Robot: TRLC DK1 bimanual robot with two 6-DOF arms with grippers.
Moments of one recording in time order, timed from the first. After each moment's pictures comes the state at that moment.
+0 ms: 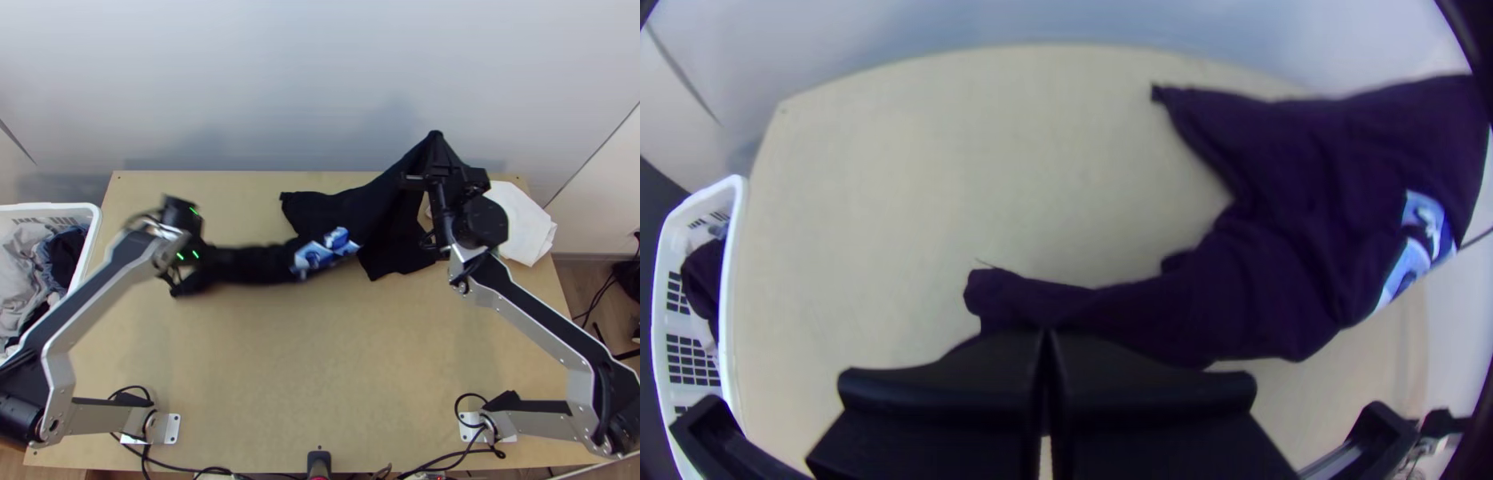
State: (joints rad) left arm -0.25 1.47 1.16 -0.69 -0.05 -0.16; right arm 0.49 1.42 1.01 0.74 0.41 0.11
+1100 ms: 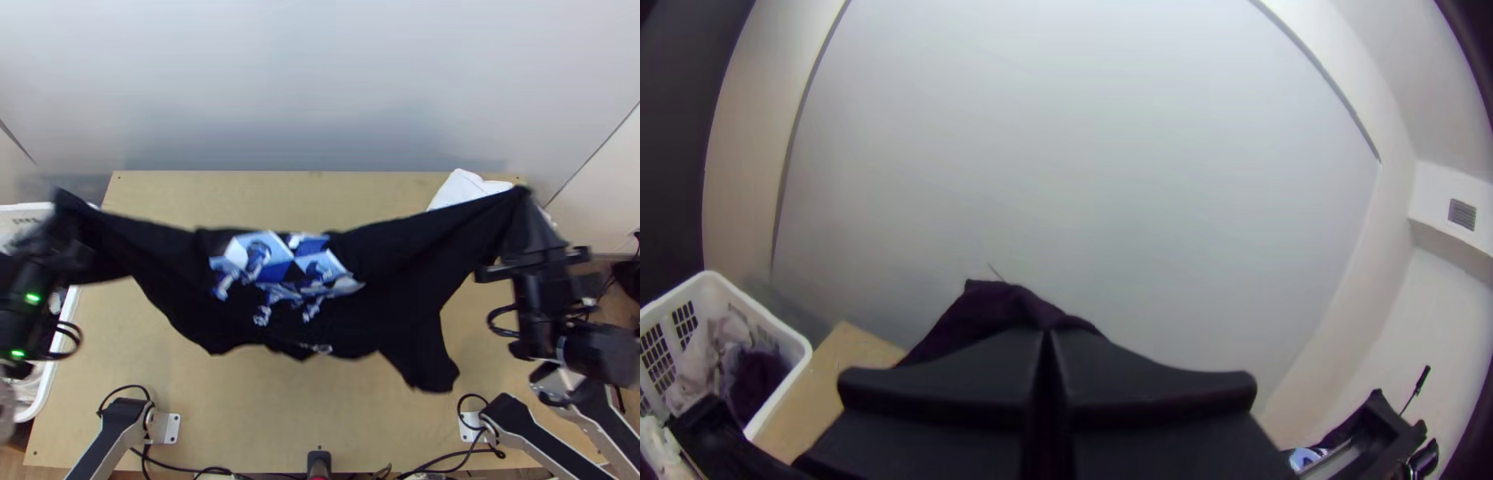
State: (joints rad) left arm -0.05 0.70 1.28 -0.56 -0.02 -0.43; right arm 0.62 0.67 0.73 0.50 0.39 -0.07
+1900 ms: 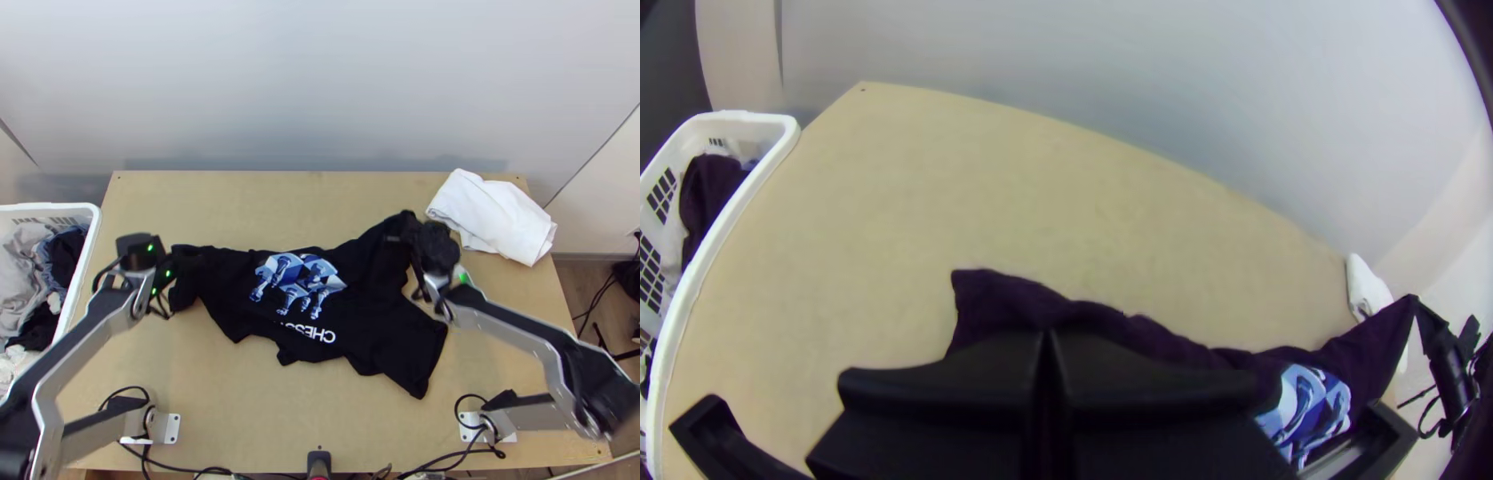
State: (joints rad) left arm -0.06 1.25 0.70 -0.07 -0.01 -0.34; right arm 0.51 1.51 0.72 0.58 0.39 0.34
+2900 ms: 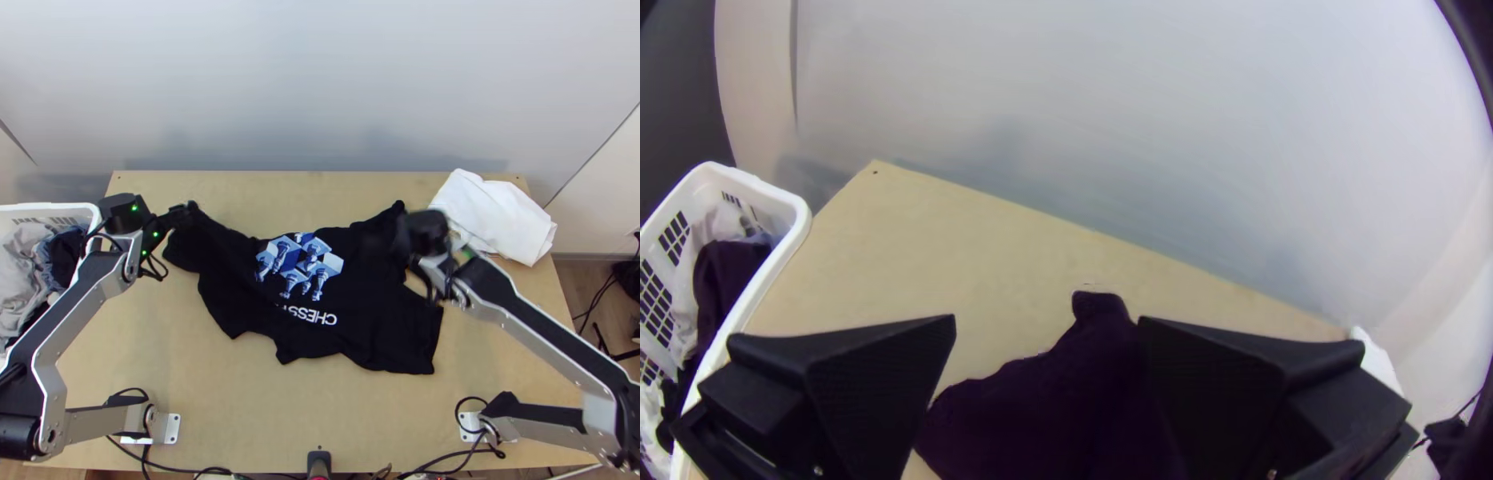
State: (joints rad) left arm 0.00 1.38 0.95 -0.07 -0.04 -0.34; right arm 0.67 1.34 1.11 -0.42 0.15 0.34
